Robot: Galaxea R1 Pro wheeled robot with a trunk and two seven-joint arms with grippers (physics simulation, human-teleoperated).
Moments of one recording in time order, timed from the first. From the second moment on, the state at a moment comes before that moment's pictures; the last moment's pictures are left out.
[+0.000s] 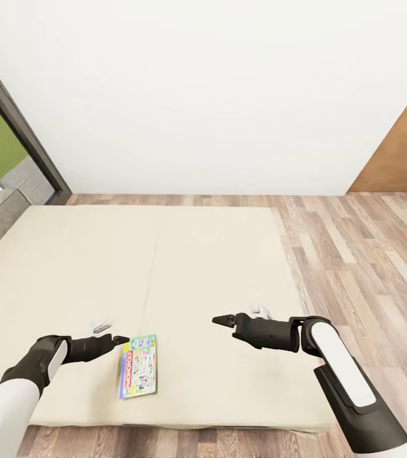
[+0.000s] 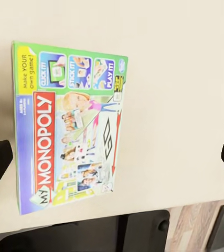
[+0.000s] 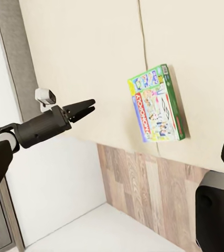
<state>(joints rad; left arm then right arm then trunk) -0.75 0.22 0.32 -0.47 -0.04 0.66 -0.66 -0.46 -0.11 0.22 -1.57 -1.49 1.05 -0.46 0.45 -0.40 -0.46</state>
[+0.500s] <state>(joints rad) -0.75 0.22 0.32 -0.47 -0.04 0.66 -0.66 -0.46 -0.12 0.21 -1.57 -1.49 1.05 -0.46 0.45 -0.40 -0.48</state>
